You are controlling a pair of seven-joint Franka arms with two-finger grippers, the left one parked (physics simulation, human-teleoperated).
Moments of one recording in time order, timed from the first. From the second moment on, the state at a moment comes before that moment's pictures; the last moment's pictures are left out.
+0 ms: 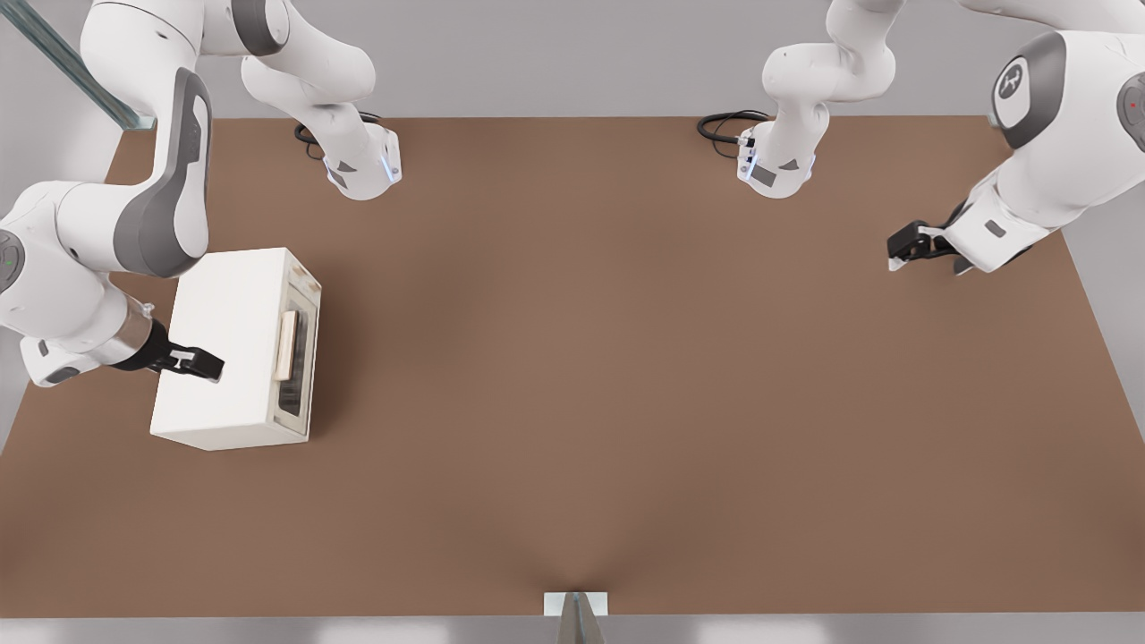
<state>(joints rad) 0.05 0.30 -0.11 -1.37 -0.01 1.67 0.13</state>
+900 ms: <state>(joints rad) 0.14 0.38 0.27 -1.84 -0.75 1.49 0.50</state>
